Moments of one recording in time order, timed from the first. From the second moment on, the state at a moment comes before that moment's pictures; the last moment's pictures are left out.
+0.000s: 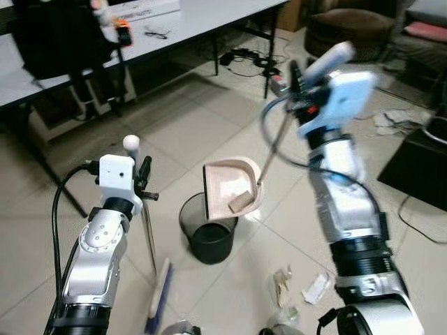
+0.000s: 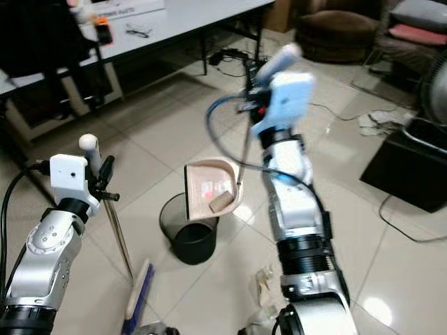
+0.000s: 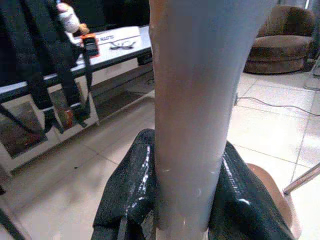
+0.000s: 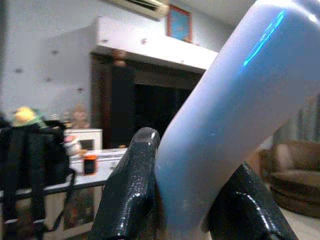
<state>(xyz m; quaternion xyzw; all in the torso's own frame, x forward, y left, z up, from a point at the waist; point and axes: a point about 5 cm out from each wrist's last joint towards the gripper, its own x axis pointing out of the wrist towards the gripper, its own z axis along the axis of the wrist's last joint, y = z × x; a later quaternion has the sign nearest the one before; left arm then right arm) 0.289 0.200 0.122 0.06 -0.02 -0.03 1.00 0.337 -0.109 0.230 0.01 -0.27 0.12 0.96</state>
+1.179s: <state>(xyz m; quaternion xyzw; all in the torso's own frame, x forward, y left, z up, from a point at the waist) 0.288 0.194 0.117 0.08 0.00 -0.05 1.00 0.308 -0.031 0.198 -0.21 -0.36 0.34 0.84</state>
